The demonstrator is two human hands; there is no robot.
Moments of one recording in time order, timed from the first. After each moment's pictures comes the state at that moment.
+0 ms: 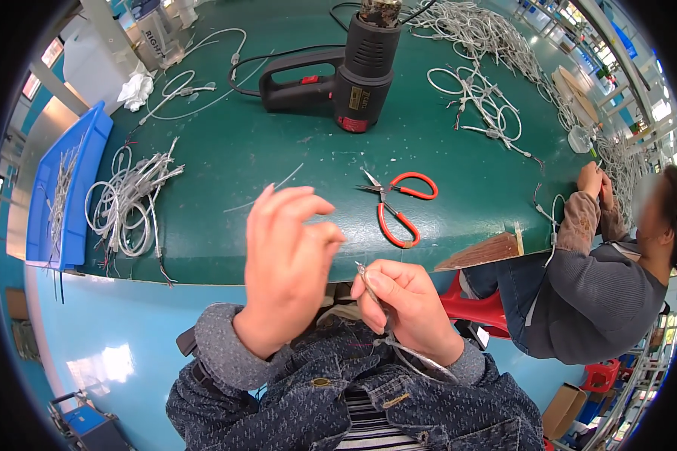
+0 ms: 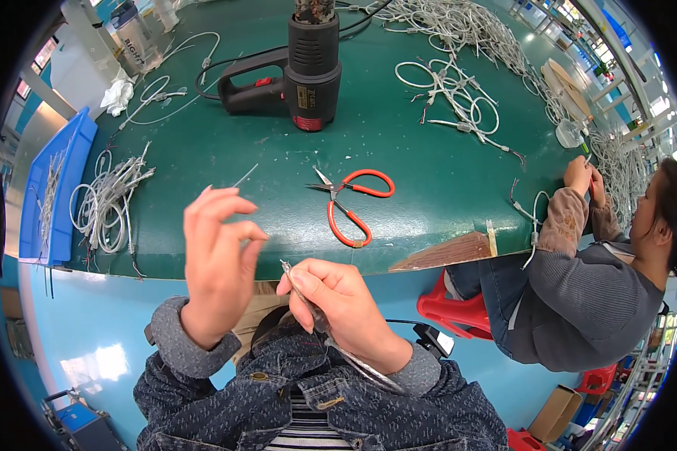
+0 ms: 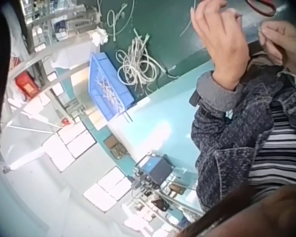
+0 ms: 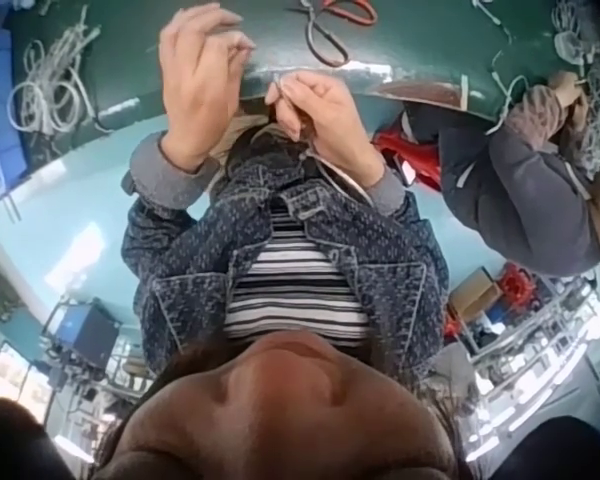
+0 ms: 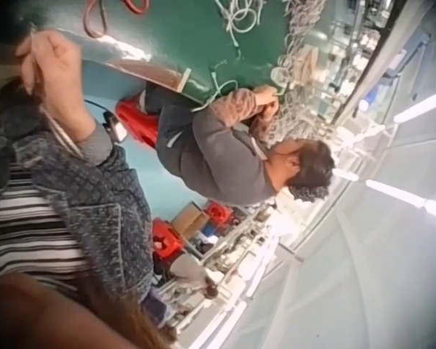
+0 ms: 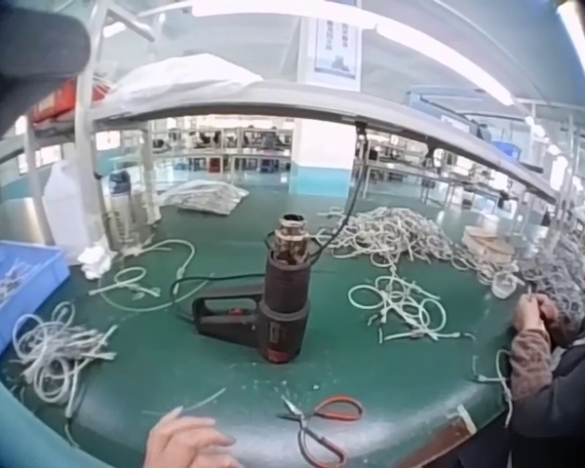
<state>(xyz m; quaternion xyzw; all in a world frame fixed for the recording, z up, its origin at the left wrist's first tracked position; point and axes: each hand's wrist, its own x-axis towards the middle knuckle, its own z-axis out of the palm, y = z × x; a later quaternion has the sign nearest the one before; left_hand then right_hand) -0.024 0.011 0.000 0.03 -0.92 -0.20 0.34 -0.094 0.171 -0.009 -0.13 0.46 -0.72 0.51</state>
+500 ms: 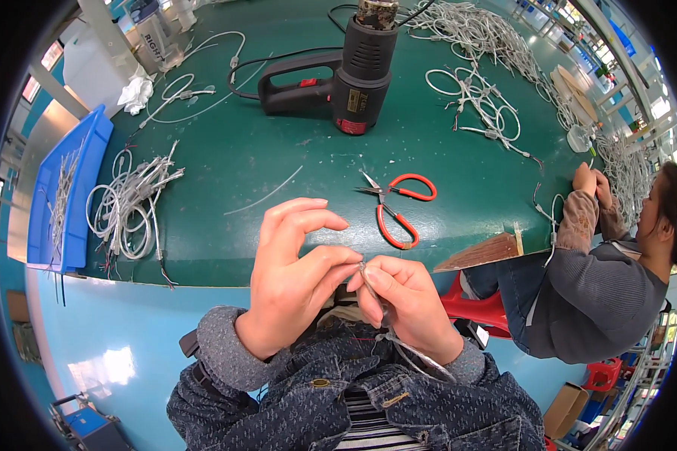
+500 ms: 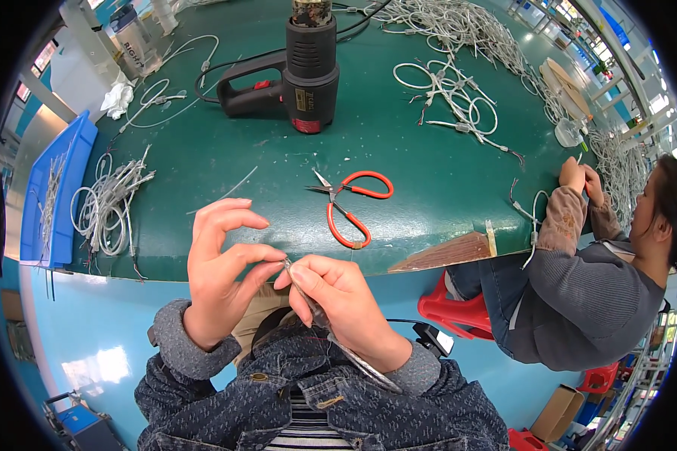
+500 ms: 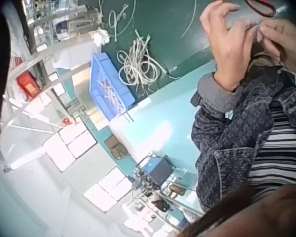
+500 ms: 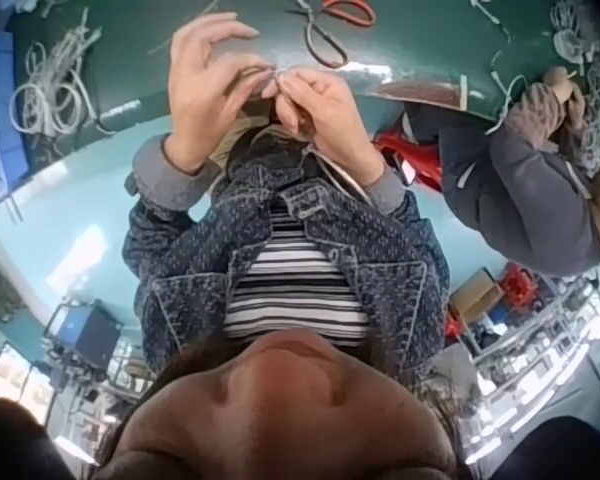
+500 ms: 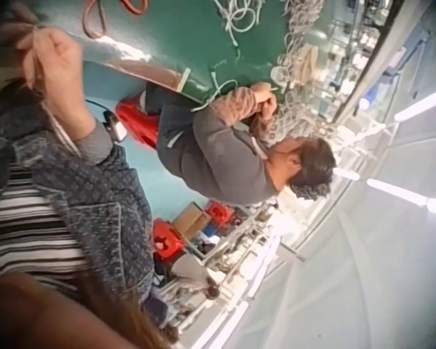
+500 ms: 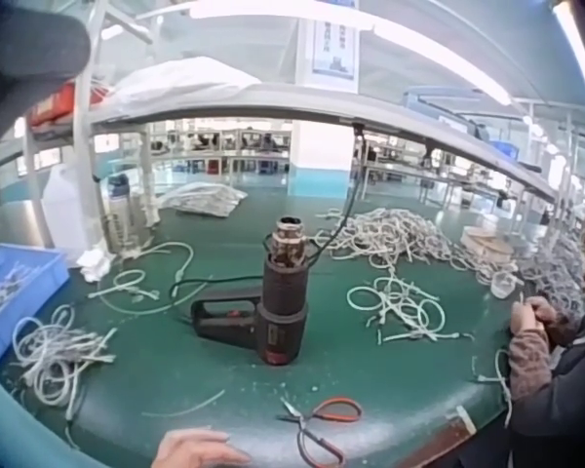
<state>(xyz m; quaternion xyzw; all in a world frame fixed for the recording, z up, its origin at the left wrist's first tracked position) -0.024 0.011 0.002 -0.01 -0.89 -0.33 0.32 -0.098 0.169 -0.012 -0.14 0.48 -0.71 0.50</state>
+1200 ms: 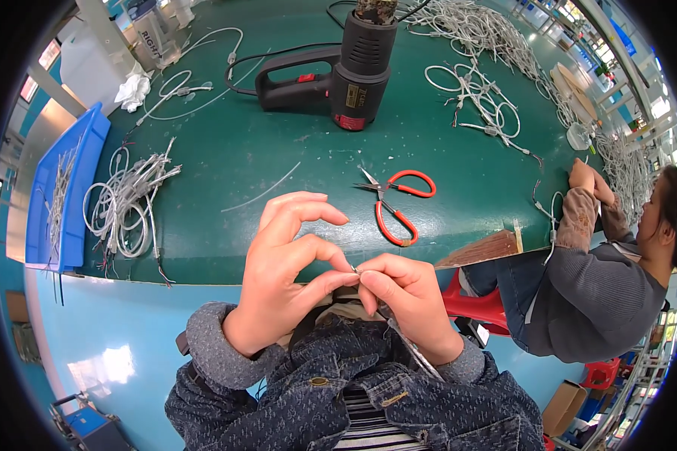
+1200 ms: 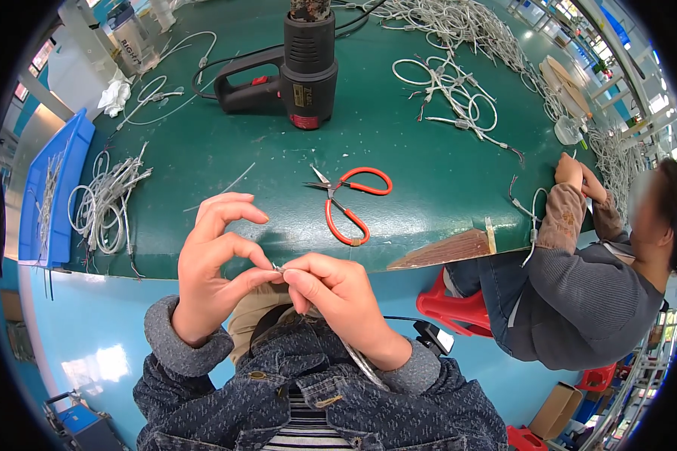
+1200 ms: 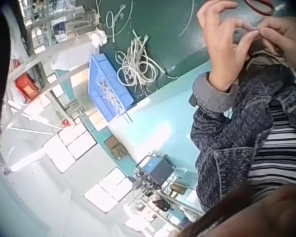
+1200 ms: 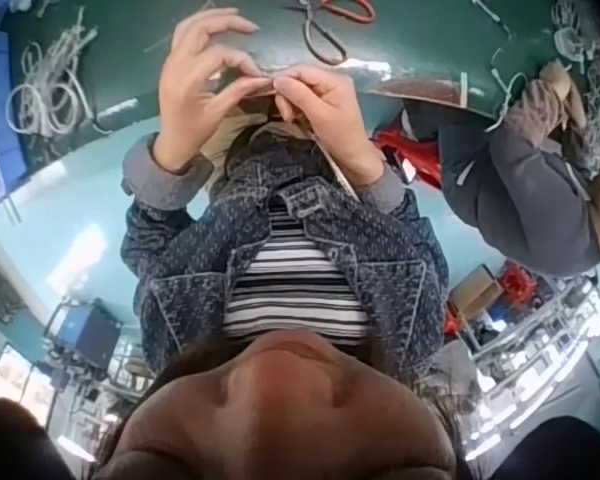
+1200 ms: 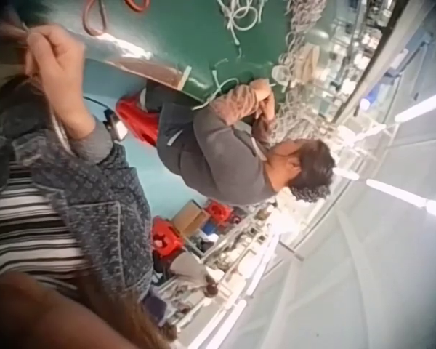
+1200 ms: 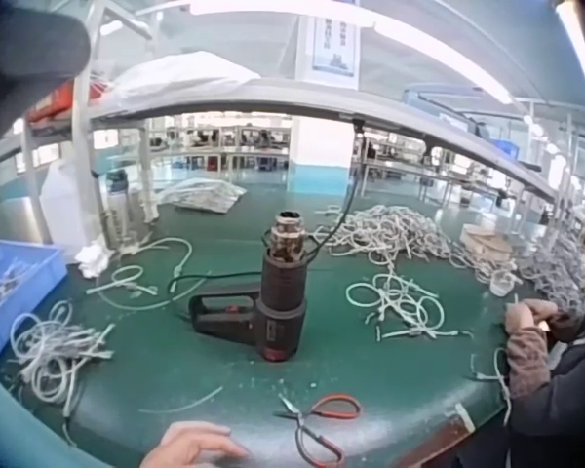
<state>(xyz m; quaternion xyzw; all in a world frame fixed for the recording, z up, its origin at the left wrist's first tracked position) -0.023 0.003 0.005 -0.02 -0.87 -0.41 0.28 -0.097 0.170 -0.009 -0.22 0.57 -0.68 0.40</state>
